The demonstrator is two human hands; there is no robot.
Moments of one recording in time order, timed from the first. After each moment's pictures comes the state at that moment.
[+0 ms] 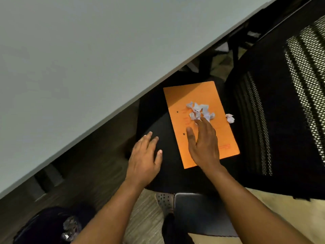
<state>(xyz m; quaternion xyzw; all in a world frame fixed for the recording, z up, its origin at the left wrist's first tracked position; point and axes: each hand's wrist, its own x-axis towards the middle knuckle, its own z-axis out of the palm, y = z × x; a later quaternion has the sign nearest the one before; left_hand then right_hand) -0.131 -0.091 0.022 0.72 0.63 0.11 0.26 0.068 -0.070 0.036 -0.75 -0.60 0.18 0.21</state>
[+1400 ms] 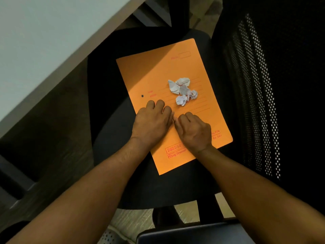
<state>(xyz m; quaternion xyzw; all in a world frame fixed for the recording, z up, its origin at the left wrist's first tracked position) 0.008 0.026 -0.076 0.89 0.45 0.06 0.02 0.159 -0.035 -0.090 -0.69 -0.71 0.02 0.15</state>
